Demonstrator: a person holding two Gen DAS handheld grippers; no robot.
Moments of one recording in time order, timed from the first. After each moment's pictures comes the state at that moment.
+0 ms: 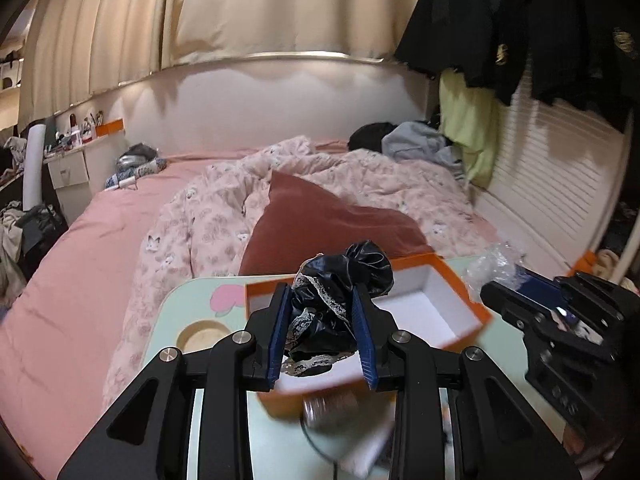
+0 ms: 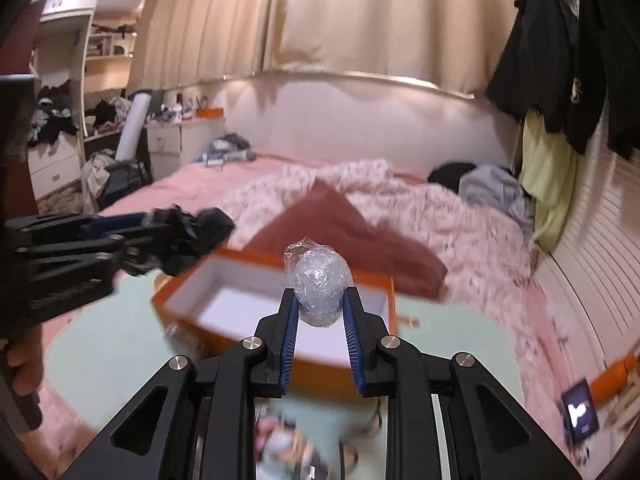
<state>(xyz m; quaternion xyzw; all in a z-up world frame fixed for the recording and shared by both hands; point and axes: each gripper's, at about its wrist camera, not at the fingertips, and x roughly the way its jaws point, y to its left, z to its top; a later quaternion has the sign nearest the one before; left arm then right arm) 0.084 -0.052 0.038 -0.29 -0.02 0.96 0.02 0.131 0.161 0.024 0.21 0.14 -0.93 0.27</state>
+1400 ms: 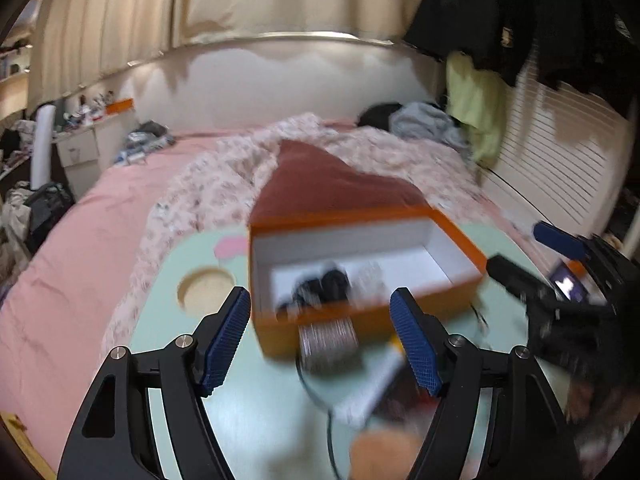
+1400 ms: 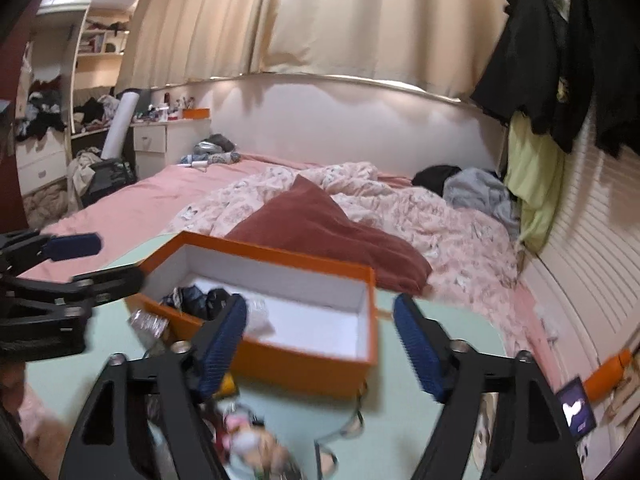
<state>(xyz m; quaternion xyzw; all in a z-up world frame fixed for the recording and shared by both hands) 0.159 -0.044 0.012 -0.33 -0.03 0.94 0.03 0.146 0.200 0.005 0.22 0.13 -0.93 0.25</state>
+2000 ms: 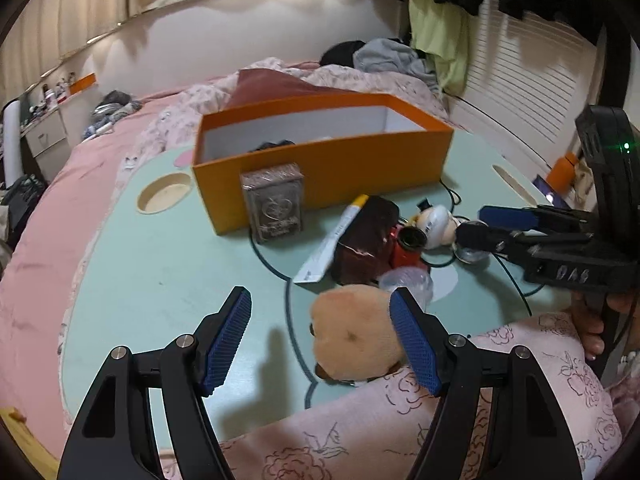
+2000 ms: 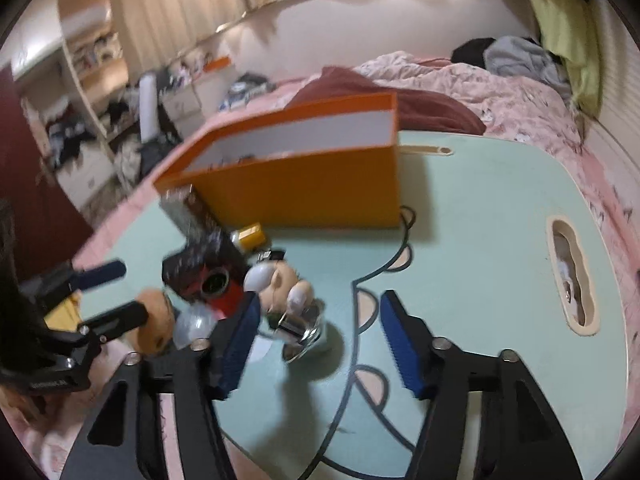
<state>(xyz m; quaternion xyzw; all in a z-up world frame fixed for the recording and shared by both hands) 0.191 -0.016 -0.054 -0.40 0.02 0.91 0.07 0.147 0.232 -0.070 0.39 0.07 -0.86 0.32</state>
